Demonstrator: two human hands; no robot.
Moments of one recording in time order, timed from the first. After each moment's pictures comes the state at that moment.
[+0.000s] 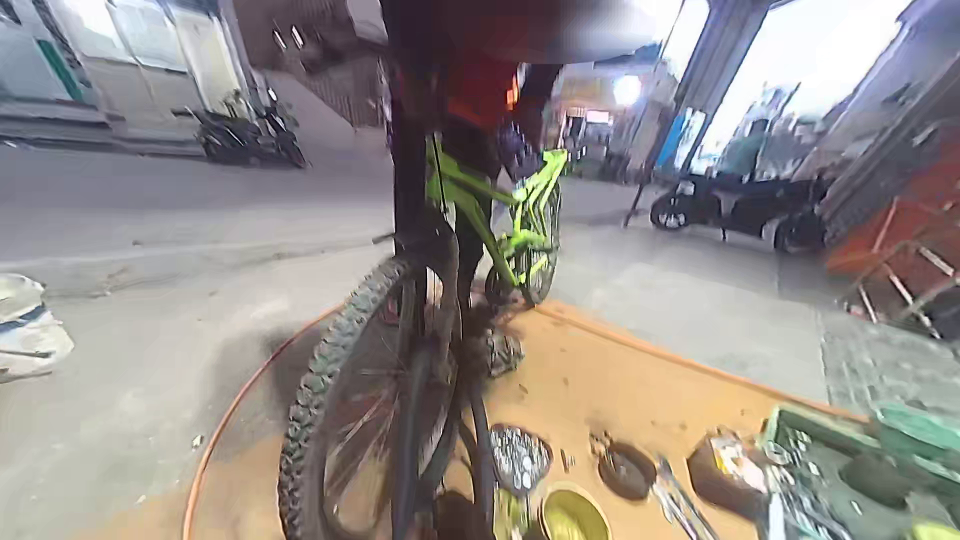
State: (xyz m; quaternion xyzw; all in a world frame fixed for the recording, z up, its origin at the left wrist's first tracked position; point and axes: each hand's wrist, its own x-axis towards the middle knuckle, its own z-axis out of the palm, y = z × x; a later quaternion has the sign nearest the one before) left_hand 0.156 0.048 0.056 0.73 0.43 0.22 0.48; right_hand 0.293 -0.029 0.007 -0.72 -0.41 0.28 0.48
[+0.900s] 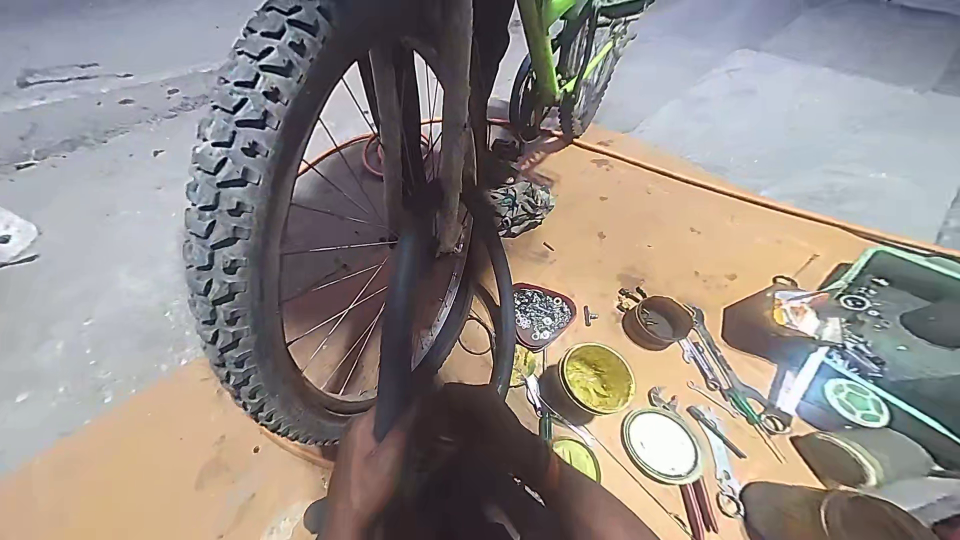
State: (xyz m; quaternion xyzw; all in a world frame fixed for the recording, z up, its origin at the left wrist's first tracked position) left_hand 0.134 0.063 0.053 0.71 0.47 0.18 0.50; right_hand 0.313 -0.026 0.001 -0.55 -0.62 0.27 0.49
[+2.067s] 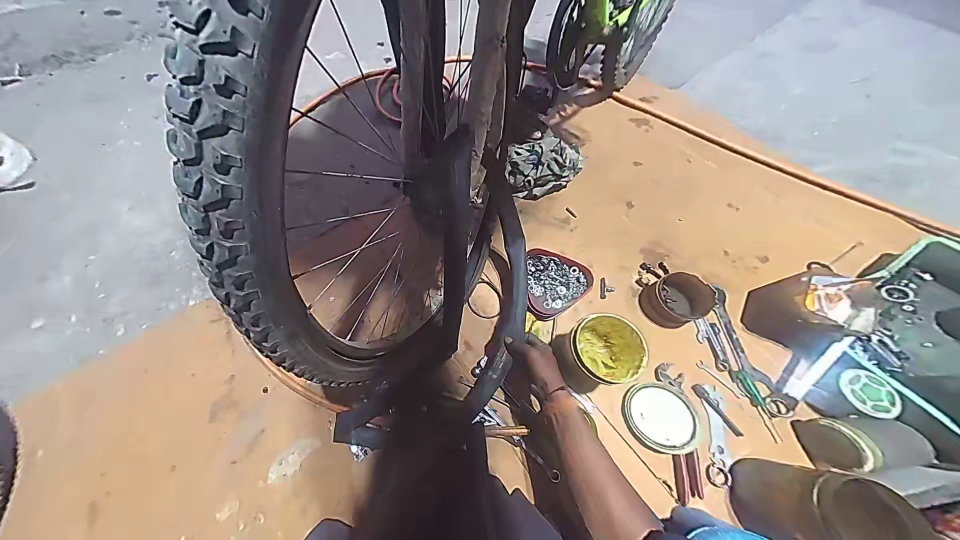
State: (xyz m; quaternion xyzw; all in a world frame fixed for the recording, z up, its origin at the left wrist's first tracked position) left_hand 0.117 -0.016 0.001 0.74 0.41 -0.02 0.53; right_hand 0.372 -0.058 -0.136 -0.72 -0.04 0.43 0.55
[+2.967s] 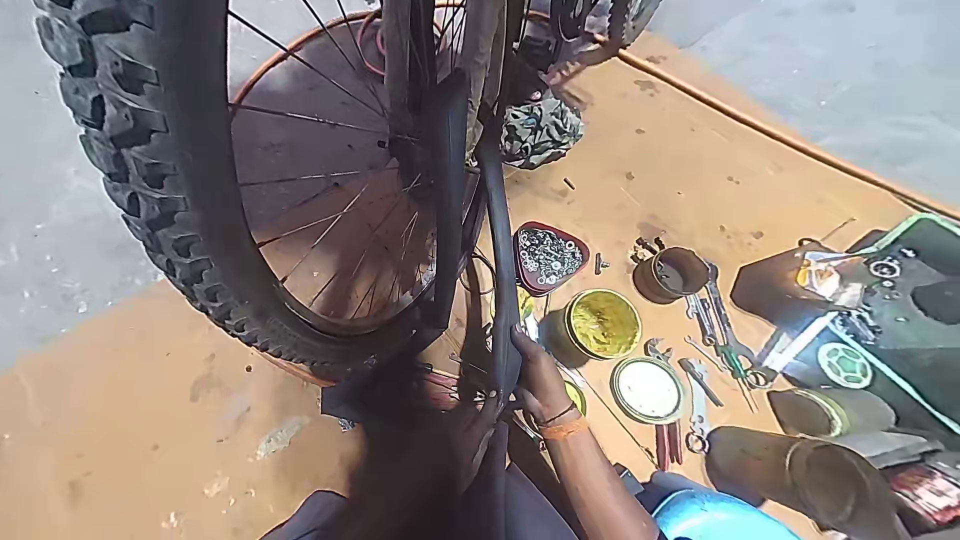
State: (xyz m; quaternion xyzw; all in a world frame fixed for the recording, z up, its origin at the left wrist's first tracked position) left_hand 0.124 -0.043 -0.045 0.94 0.20 0.04 0.28; right_hand 0.320 -0.080 -0.062 -0.47 0.09 0.53 0.71
